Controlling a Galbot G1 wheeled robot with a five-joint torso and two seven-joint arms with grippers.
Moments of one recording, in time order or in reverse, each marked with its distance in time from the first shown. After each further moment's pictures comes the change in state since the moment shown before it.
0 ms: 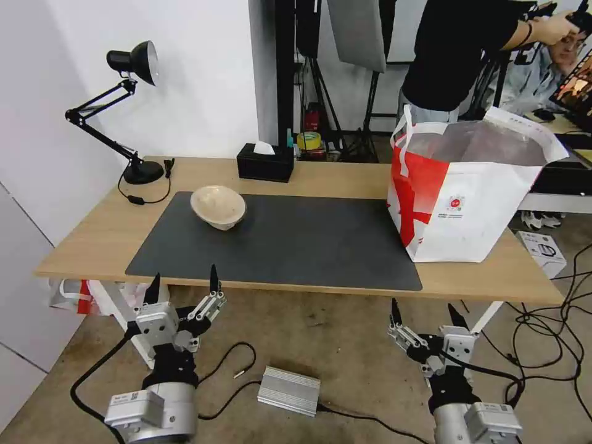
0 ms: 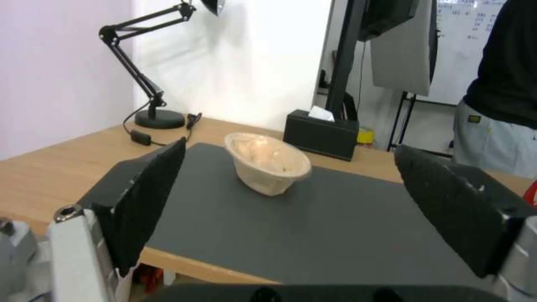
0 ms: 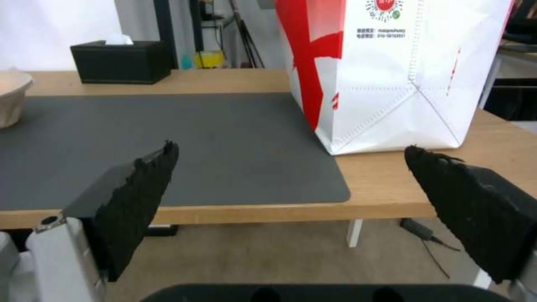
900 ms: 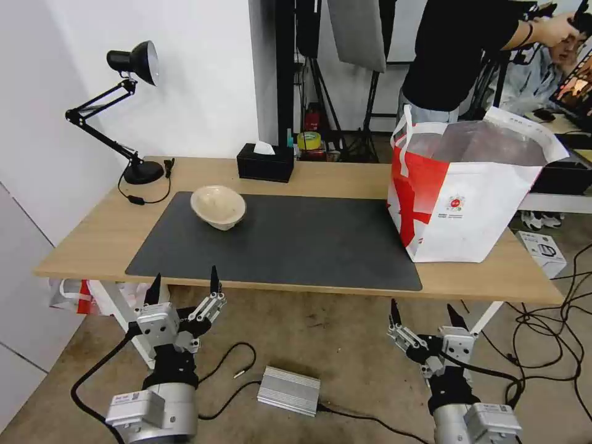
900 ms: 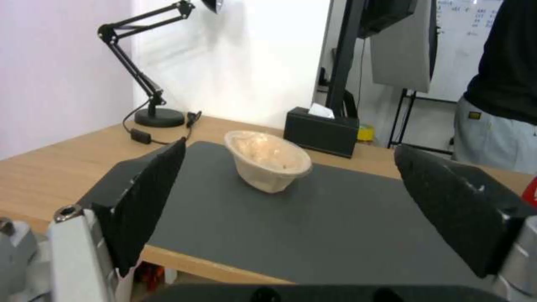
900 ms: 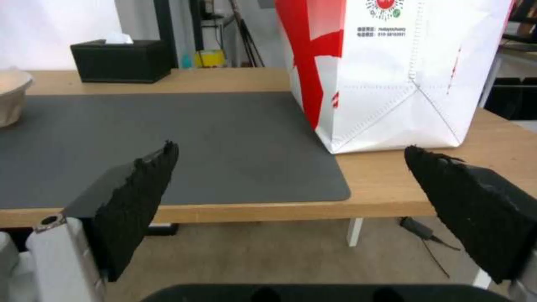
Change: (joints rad) left arm 0.002 0.005 -0.002 0.004 0.000 0.001 0.001; right arm -0.001 0.000 -0.001 -0.001 0.000 0.000 0.000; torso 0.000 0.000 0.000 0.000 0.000
